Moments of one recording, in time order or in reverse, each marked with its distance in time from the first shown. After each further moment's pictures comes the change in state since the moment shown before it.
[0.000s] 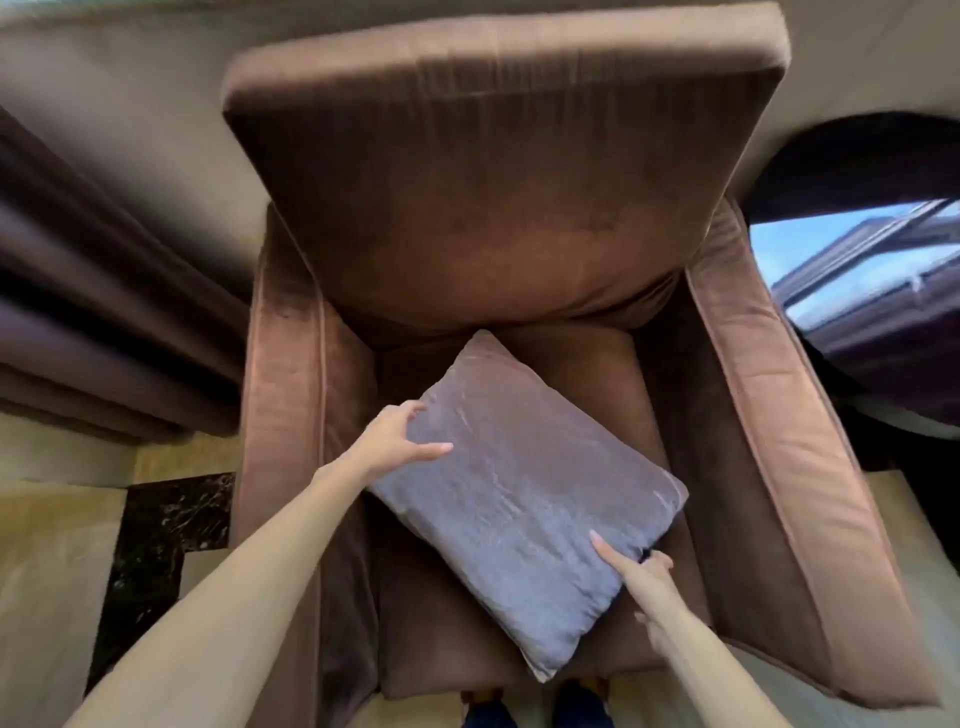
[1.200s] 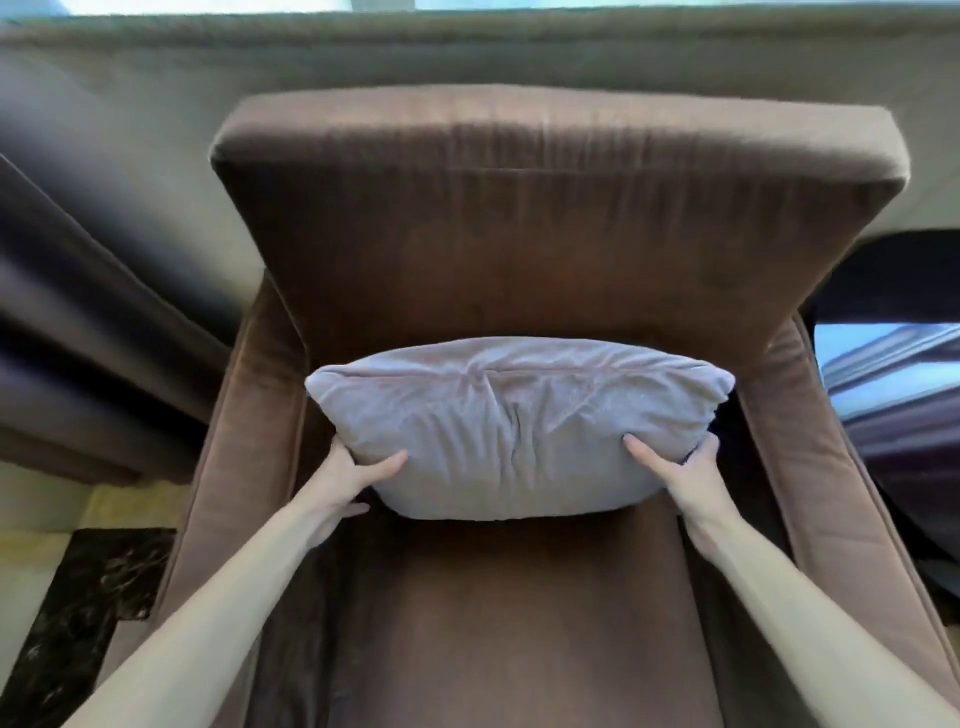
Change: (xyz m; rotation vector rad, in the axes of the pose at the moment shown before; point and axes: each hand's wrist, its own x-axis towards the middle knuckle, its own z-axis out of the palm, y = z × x) left_hand 0.073 0.001 -0.050 -0.899 0.177 -0.127; right_hand 0.089 -0.259 0.015 0.082 -0.138 -0.707
